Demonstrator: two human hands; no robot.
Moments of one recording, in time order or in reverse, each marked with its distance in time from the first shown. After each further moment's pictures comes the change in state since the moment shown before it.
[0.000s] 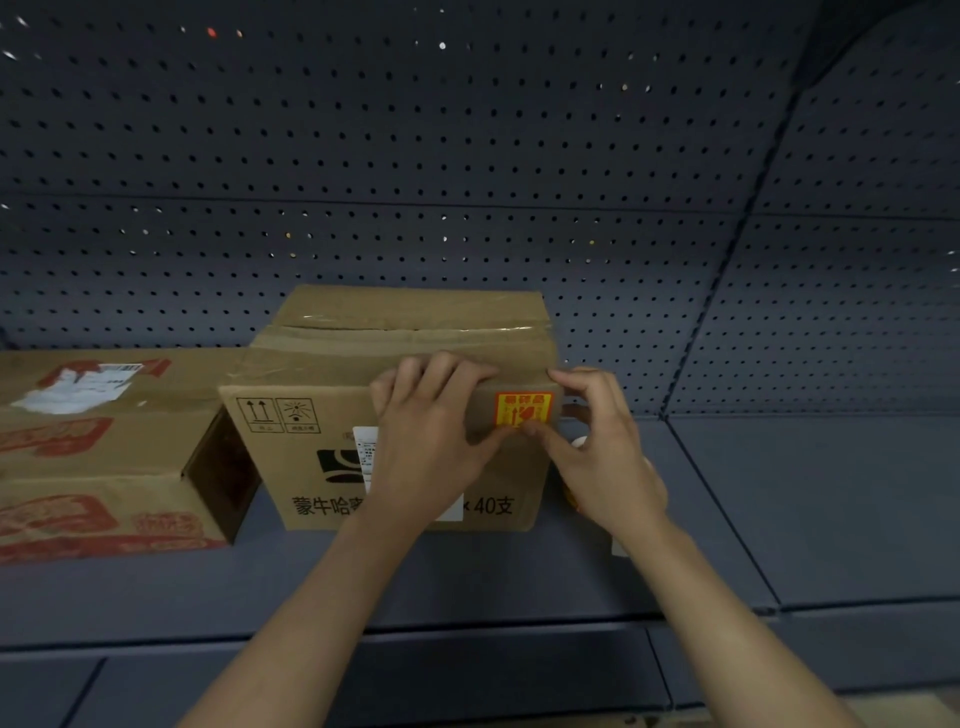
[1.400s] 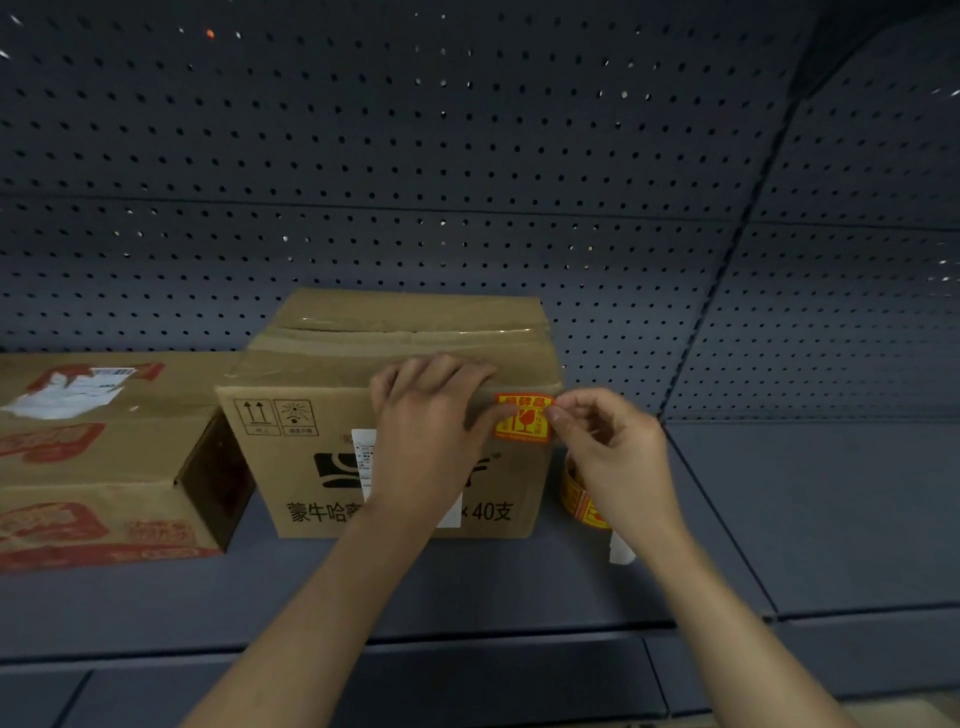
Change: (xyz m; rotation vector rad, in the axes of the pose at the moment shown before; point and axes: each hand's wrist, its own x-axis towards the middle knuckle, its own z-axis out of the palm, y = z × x) left_hand 0.011 0.007 -0.004 0.024 -0.008 -0.084; right_hand 0.001 -0.009 -0.009 0.202 0.088 0.132
